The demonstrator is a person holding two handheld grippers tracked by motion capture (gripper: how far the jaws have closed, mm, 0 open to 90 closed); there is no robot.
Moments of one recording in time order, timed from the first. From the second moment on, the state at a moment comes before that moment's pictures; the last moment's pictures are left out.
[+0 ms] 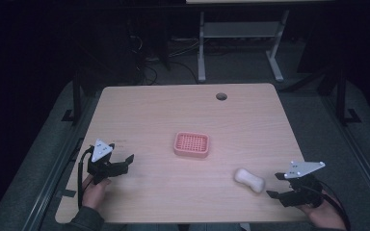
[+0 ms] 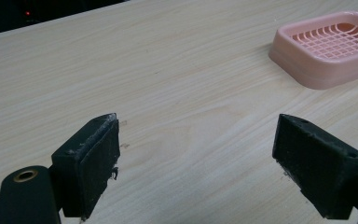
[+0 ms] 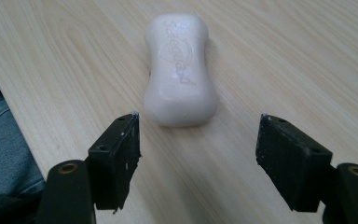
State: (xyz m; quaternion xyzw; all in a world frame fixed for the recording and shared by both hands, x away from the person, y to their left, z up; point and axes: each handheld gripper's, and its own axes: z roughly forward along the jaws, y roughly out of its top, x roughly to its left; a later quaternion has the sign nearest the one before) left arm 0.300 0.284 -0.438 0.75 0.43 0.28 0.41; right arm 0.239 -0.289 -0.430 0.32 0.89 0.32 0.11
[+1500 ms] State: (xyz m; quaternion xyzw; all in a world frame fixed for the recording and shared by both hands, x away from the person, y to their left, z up) left arm 0.300 0.286 -0.436 0.75 0.43 0.28 0.42; right arm 0.276 -0.237 -0.414 0.26 0.92 0.27 0.10
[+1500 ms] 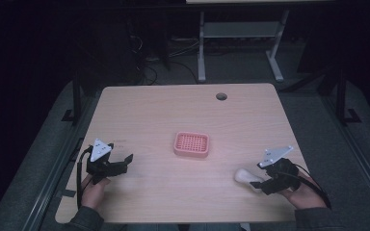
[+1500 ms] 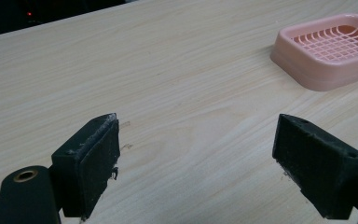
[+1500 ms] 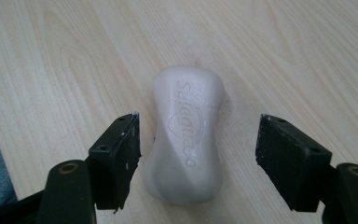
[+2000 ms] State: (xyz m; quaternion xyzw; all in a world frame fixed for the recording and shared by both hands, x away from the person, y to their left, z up) left arm 0.300 0.287 -0.436 0.75 0.43 0.28 0.42; right arm 0.289 -0.223 -0.426 0.25 0.93 0.25 0.09
